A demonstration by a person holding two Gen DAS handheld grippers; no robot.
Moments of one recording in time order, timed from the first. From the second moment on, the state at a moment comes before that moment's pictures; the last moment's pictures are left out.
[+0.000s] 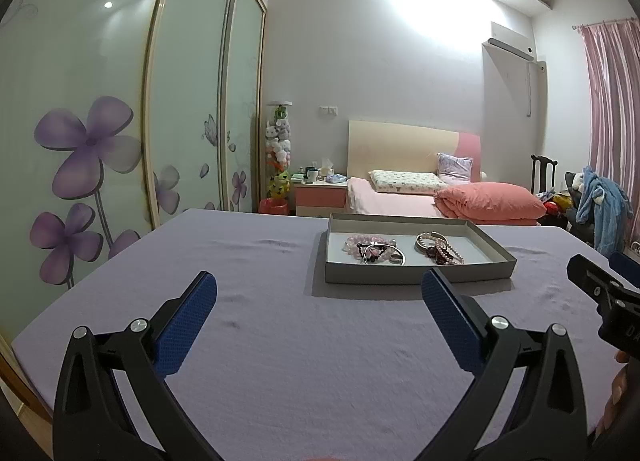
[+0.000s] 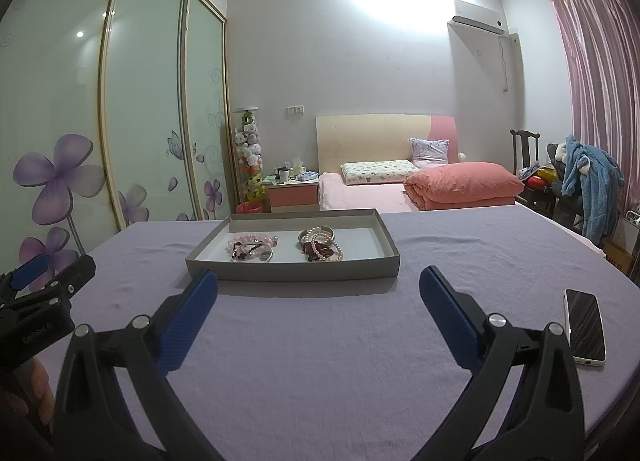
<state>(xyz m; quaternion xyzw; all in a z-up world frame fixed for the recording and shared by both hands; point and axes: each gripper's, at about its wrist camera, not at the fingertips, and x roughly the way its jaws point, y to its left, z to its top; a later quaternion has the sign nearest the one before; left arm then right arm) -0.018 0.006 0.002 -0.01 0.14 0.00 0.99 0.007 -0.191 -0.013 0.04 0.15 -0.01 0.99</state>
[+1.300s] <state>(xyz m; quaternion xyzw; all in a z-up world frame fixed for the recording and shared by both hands) -0.018 0.004 0.004 -0.01 0.14 0.00 0.99 0.008 -0.189 -0.013 0.04 0.15 -0.01 0.99</state>
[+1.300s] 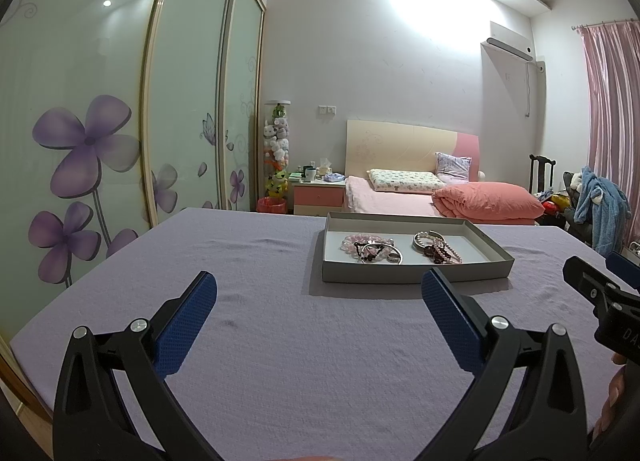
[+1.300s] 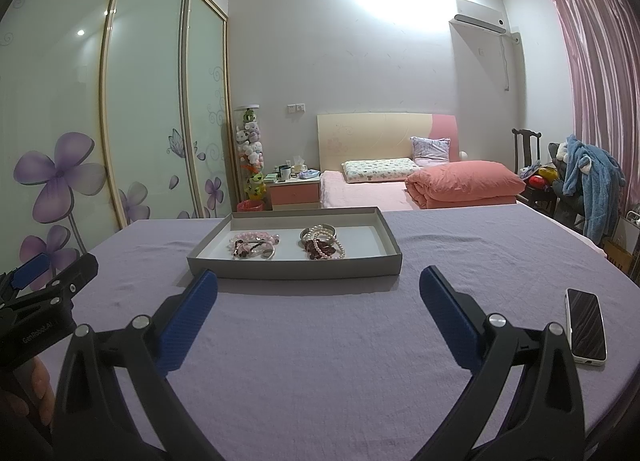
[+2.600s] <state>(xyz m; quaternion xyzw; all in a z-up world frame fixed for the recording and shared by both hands) -0.022 0.000 0.006 -0.01 0.14 0.00 0.99 0.009 -0.187 -0.015 0.04 0.15 -0.01 0.99</state>
